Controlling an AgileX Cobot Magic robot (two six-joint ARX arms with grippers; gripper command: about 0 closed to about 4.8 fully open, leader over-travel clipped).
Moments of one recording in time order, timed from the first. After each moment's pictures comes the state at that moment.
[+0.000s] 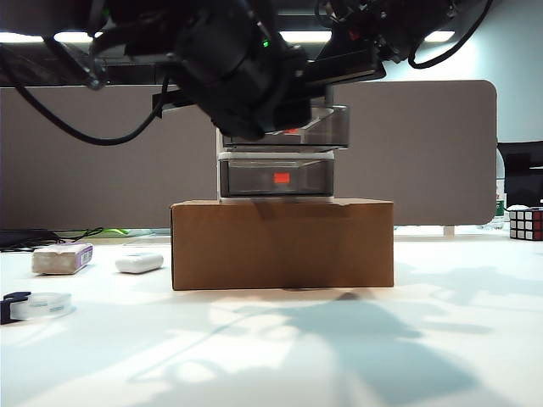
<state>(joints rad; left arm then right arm) -1.06 1.61 0.72 0.78 -0.72 -0.13 0.39 1.47 1.11 -0.02 -0.45 -0.27</state>
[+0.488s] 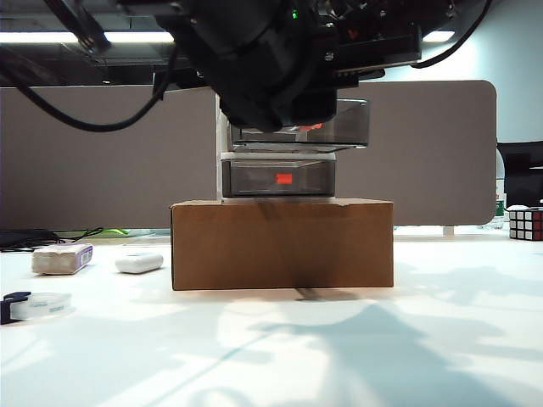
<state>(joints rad) -1.19 1.58 0.72 0.68 -0.86 -0.13 0.39 1.47 1.11 -0.02 -0.47 -0.26</state>
